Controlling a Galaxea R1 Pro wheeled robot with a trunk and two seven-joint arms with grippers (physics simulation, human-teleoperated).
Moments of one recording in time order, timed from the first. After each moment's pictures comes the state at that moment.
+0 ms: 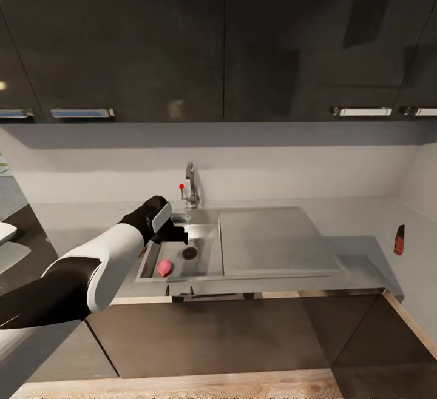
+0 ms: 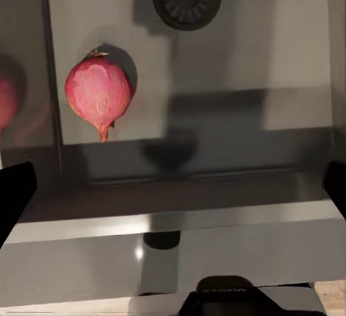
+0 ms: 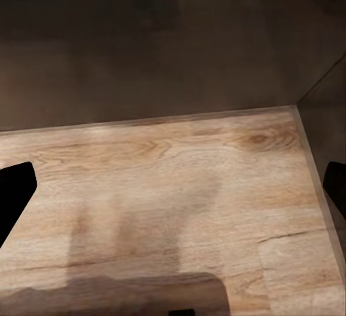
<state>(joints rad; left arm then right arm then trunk) -1.30 -0.12 -0.01 -0.21 0.14 1.00 0.17 0.00 0.04 0.00 -0.53 0.00 -0.40 -0.11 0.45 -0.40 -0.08</state>
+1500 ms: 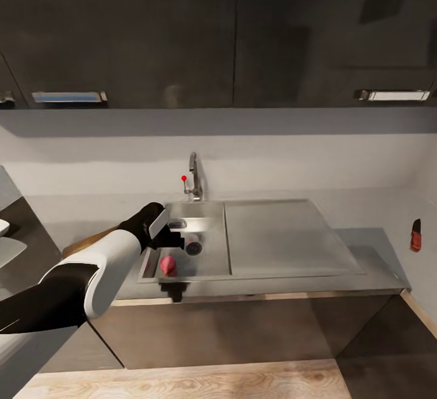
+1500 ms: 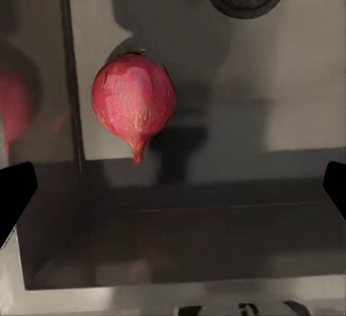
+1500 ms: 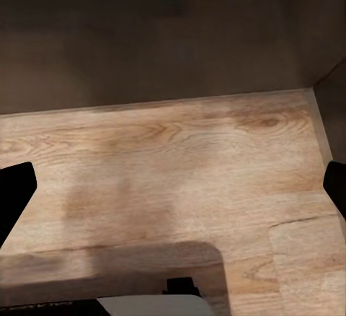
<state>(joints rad) -1.26 -0.10 -0.01 -0.21 0.13 0.96 0.17 0.00 0.04 0.00 -0.52 0.00 -0.40 -0.11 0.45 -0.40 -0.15</state>
